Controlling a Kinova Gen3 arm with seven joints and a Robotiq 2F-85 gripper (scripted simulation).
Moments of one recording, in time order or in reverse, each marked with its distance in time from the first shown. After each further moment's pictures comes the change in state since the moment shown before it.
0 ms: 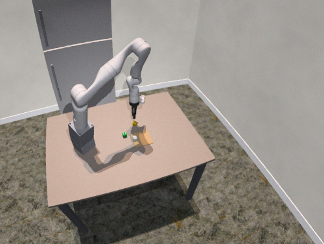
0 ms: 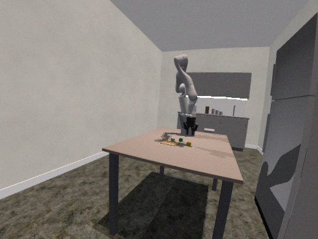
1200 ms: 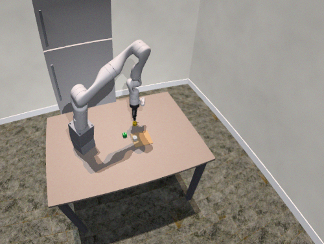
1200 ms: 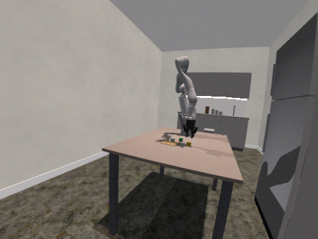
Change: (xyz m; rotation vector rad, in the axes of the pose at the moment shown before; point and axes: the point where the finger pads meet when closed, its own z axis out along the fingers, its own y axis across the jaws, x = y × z) arm 0.002 -0.001 0.020 0.004 0.005 0.005
